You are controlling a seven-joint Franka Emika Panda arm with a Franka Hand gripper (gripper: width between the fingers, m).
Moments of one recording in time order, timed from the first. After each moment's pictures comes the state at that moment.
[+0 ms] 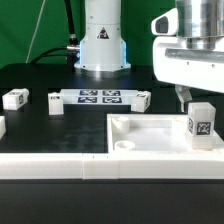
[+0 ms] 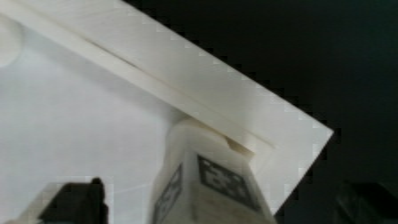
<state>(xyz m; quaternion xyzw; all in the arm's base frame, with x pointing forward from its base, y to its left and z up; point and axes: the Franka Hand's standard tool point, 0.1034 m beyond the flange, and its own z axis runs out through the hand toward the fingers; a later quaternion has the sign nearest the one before) 0.633 0.131 0.075 -0.88 0.47 -0.01 0.06</state>
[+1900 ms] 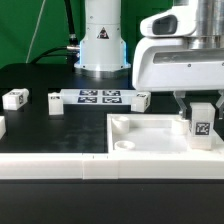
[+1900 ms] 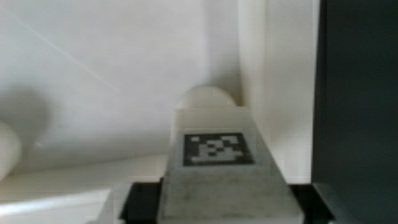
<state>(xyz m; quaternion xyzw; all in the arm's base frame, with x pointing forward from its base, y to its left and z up) 0.634 0.120 0.073 -0.99 0.16 -0.04 0.04</state>
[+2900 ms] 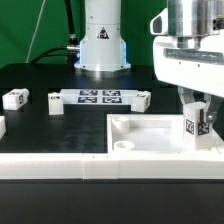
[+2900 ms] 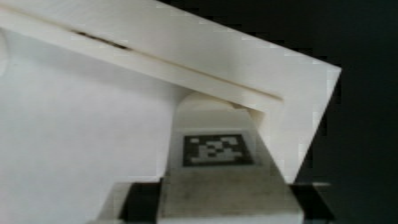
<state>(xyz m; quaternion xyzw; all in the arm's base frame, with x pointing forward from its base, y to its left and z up) 0.633 0.120 0.073 -0.76 0.64 -0.01 0.07</state>
